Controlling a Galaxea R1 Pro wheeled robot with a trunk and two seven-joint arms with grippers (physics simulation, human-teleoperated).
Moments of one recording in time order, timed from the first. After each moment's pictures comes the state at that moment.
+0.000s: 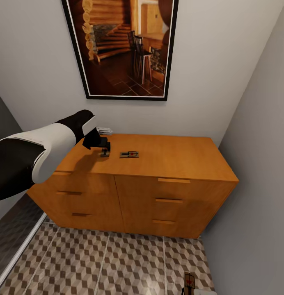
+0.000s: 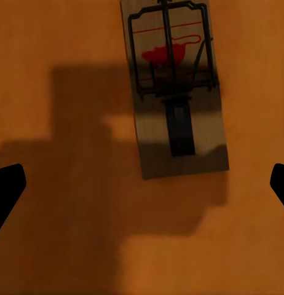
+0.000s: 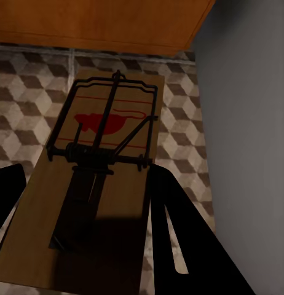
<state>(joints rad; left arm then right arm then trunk) -1.76 -0.06 -0.32 0.03 0.31 1.01 0.08 -0.36 0.10 0.10 -0.02 0.01 -0.60 -0.37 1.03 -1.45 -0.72</state>
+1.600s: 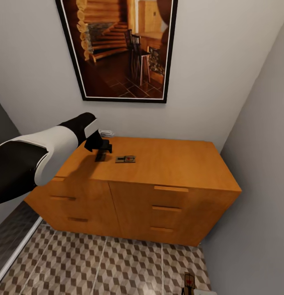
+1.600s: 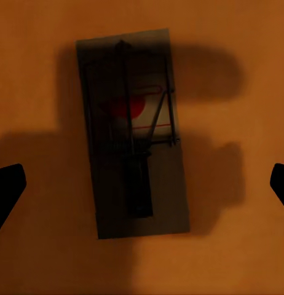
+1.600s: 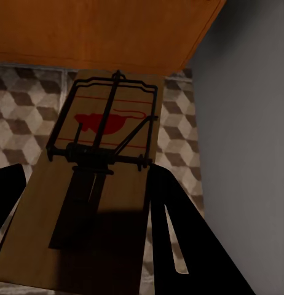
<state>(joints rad) -1.74 -0.07 -0.32 0.03 0.31 1.01 0.08 -0.36 0.10 0.10 -0.02 0.01 -0.60 -0.37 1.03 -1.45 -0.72</state>
